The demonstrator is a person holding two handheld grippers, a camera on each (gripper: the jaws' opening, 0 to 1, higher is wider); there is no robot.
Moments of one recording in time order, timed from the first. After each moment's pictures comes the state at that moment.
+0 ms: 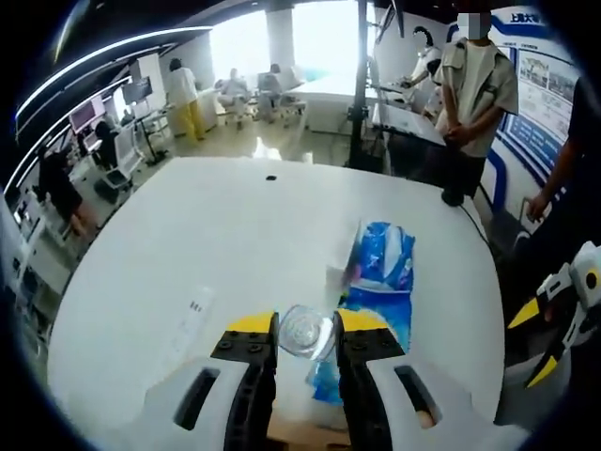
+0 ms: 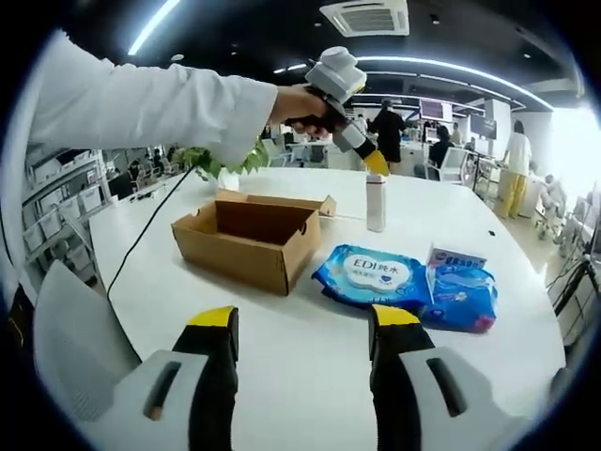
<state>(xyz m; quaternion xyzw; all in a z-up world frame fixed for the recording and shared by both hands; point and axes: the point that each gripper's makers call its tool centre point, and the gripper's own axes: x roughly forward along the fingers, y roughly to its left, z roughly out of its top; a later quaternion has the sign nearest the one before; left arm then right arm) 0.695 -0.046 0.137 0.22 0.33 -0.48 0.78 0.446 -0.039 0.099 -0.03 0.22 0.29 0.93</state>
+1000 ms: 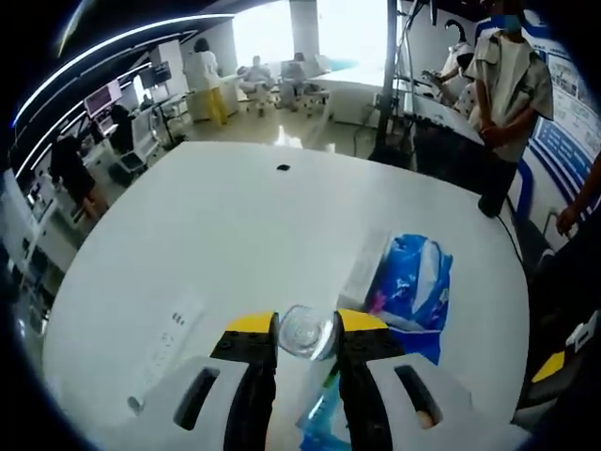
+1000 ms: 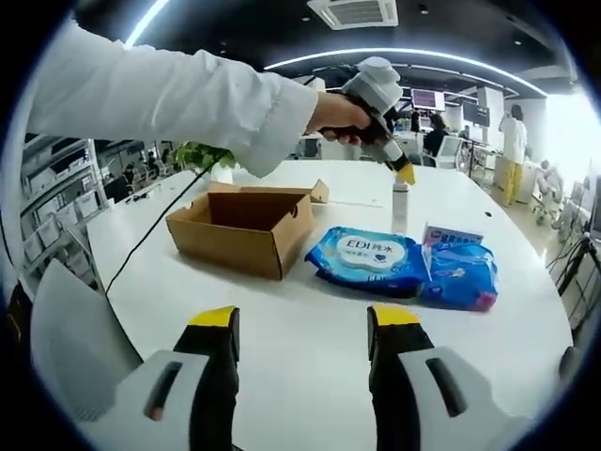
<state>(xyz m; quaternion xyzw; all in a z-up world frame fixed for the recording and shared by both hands) 0.728 -0.106 0.085 0.22 0.35 -0.44 0.80 0.441 -0.052 0.078 -0.01 0.23 0.28 0.93</state>
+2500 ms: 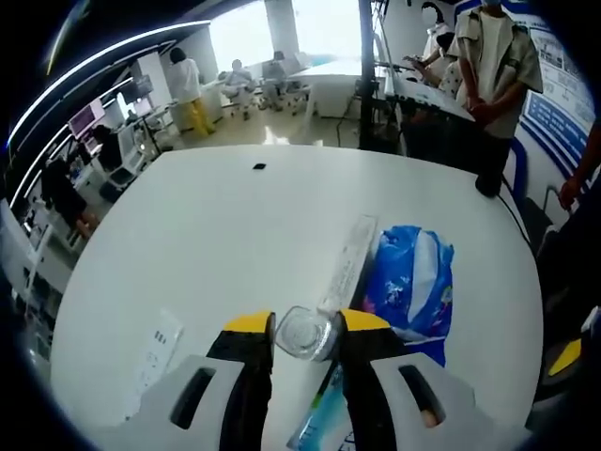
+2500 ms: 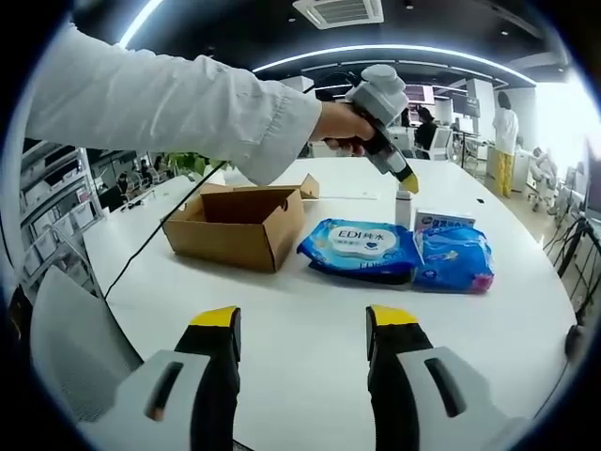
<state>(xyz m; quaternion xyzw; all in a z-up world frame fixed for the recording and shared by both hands) 0.682 -0.125 0.077 0.26 0.33 -0.46 0.78 0.439 -0.060 0.069 0.01 0.24 0.26 0.93</state>
